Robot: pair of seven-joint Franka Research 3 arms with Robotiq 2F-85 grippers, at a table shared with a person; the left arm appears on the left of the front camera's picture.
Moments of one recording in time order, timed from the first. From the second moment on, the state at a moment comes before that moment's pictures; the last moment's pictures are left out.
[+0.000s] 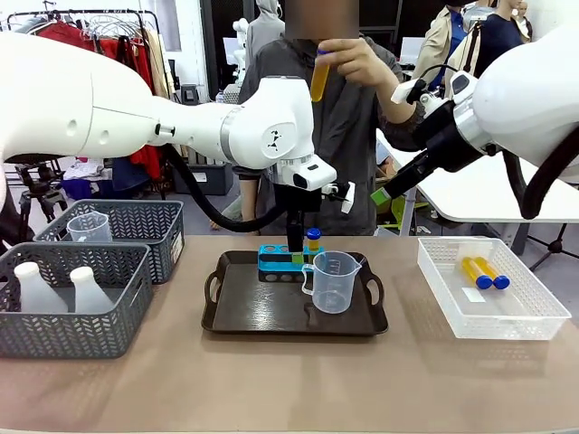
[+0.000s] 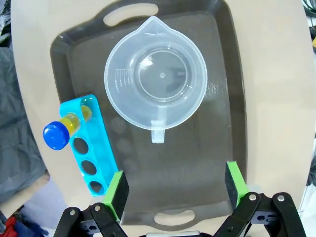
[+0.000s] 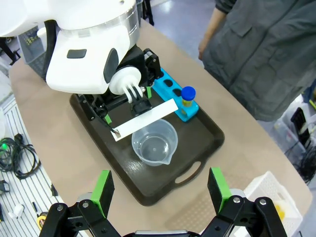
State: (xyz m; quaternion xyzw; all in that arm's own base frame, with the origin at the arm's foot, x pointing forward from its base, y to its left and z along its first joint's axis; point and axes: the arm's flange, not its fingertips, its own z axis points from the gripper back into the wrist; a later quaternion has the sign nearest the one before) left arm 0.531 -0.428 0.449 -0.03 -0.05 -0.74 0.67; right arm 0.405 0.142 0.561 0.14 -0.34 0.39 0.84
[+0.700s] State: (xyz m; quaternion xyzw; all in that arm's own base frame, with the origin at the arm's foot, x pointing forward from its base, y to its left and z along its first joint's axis) left arm 0.507 -0.343 0.552 -0.05 -0.10 -0.68 0.73; right arm 0.405 0.142 0.561 0.14 -0.33 0.39 0.84
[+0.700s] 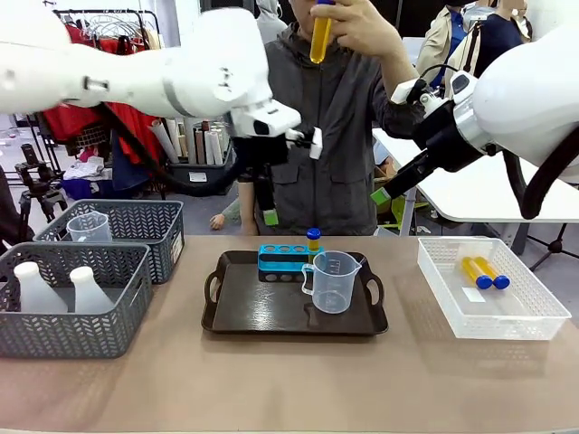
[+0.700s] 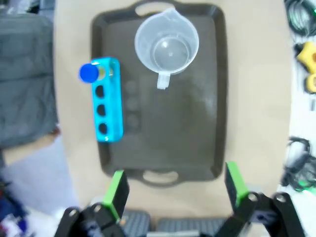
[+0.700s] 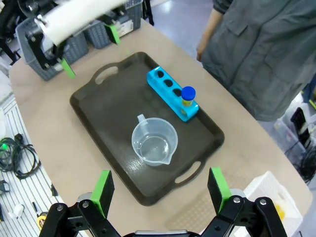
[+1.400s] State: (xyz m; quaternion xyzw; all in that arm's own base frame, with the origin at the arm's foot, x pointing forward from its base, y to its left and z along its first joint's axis) left arm 0.461 -0.164 0.586 -0.03 -0.14 -0.46 0.88; right arm 0.405 0.142 0.561 0.14 -0.33 0.39 0.84
